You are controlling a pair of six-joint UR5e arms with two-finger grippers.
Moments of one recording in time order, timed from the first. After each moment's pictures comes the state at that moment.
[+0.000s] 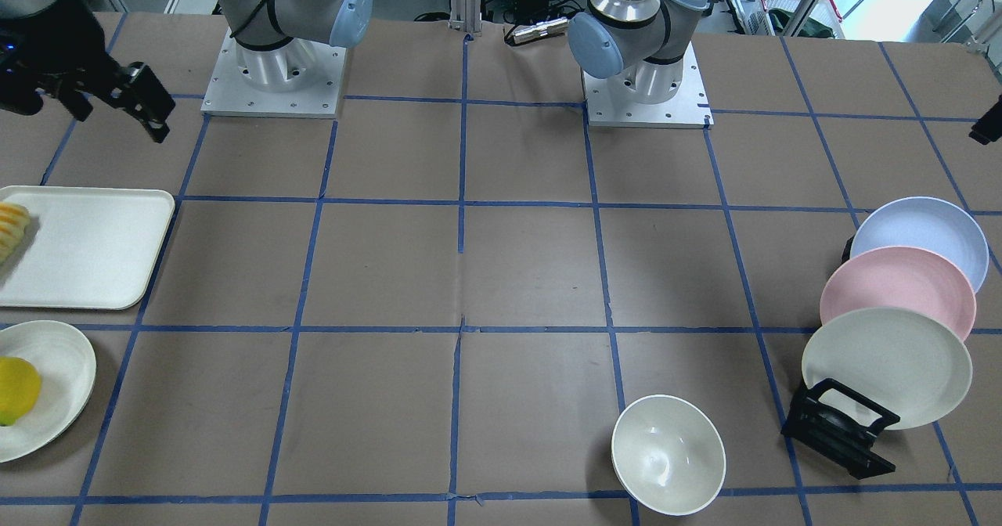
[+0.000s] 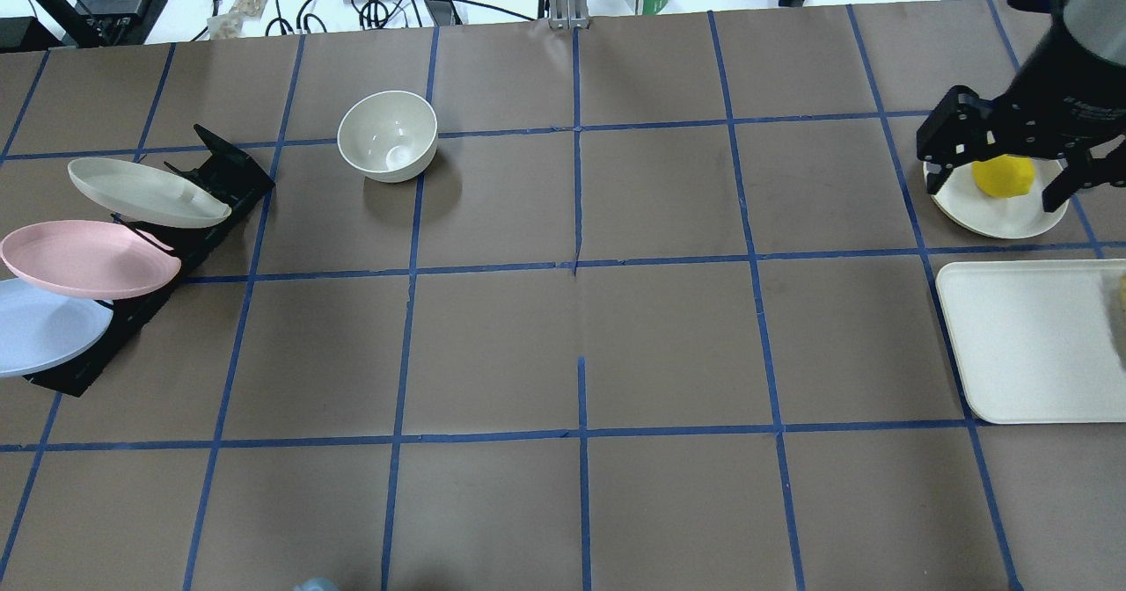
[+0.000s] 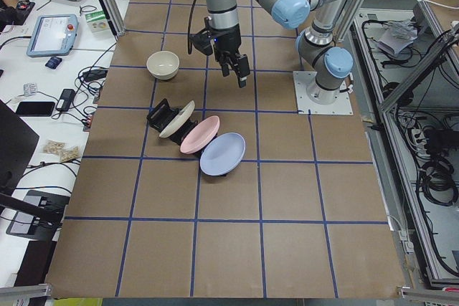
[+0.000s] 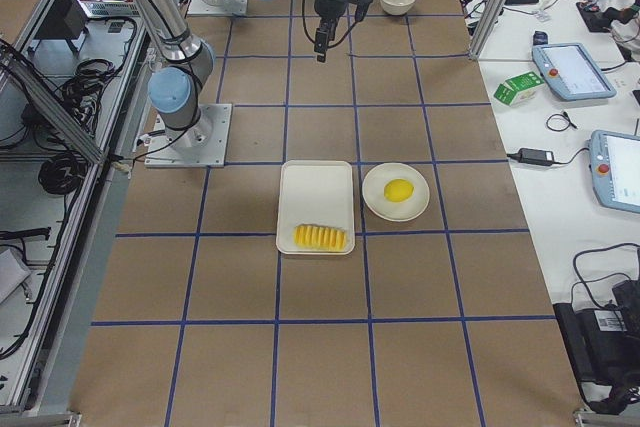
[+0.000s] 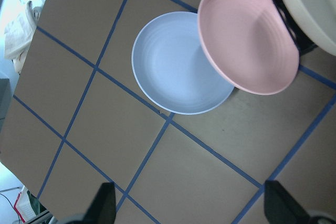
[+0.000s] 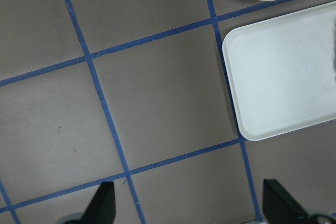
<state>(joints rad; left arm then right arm) -0.91 -1.58 -1.56 -1.52 1.94 -0.02 1.28 -1.68 1.67 -1.53 -1.63 -0.03</state>
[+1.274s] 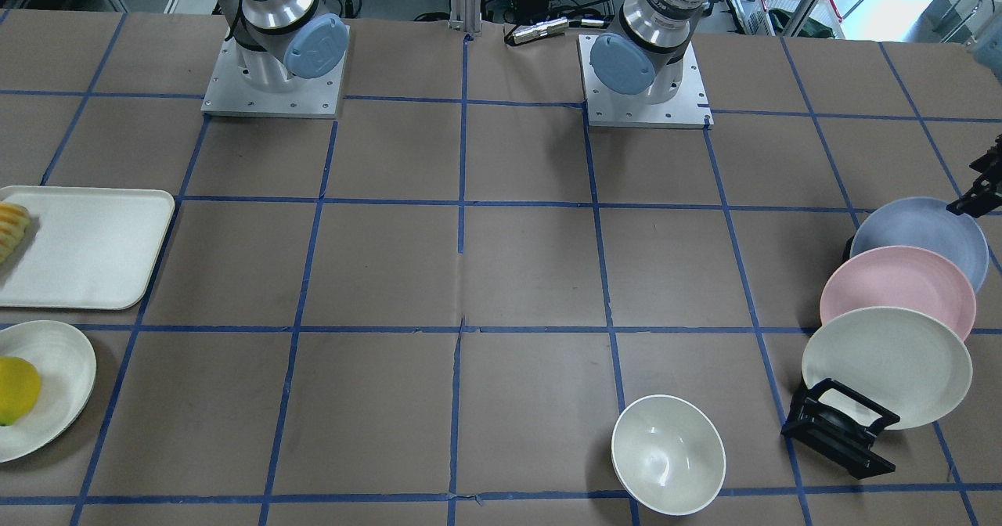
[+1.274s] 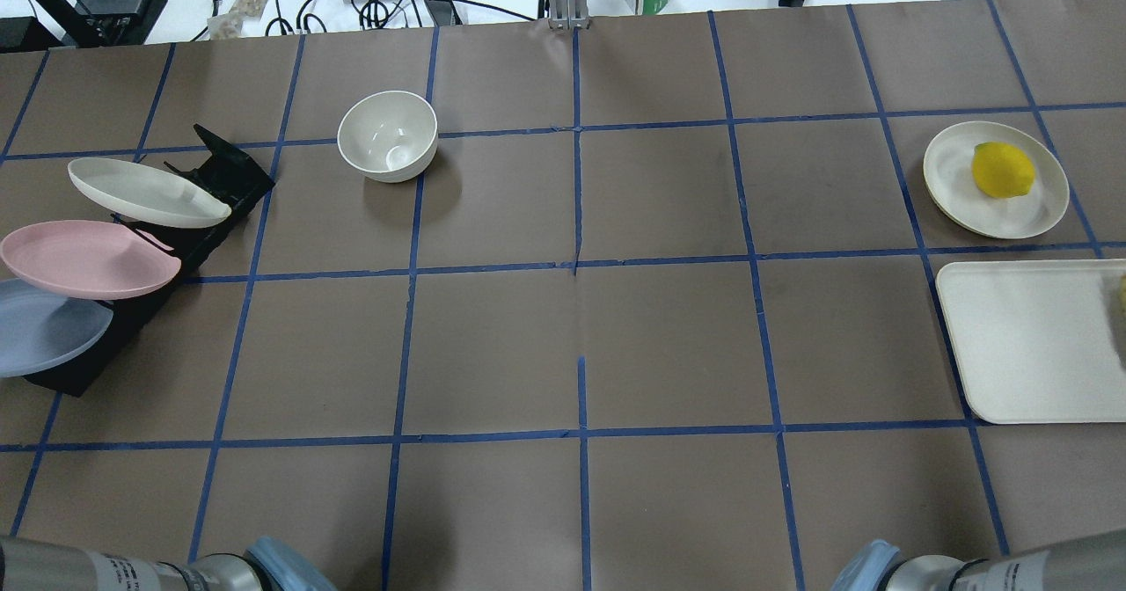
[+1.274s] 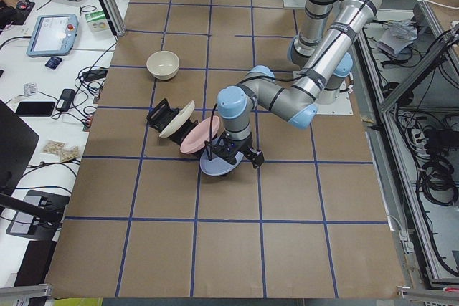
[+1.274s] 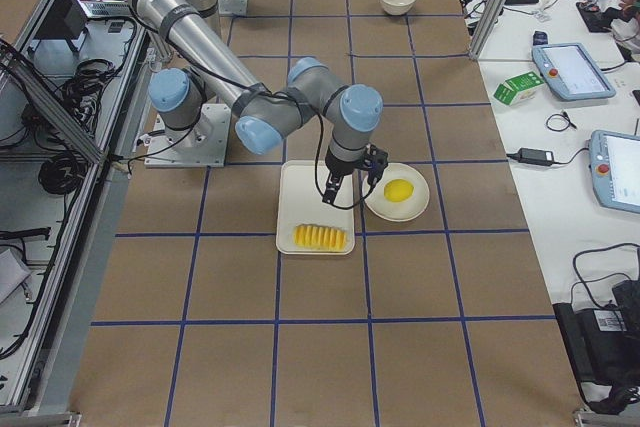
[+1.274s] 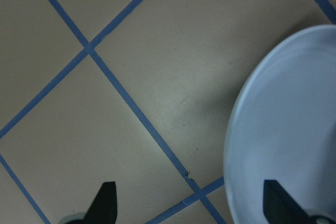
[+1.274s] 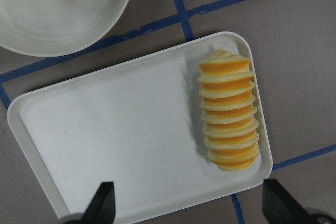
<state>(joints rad) -0.62 -1.82 -1.77 -1.12 1.82 0.04 0.77 -1.32 1.67 -1.83 -1.67 -0.48</state>
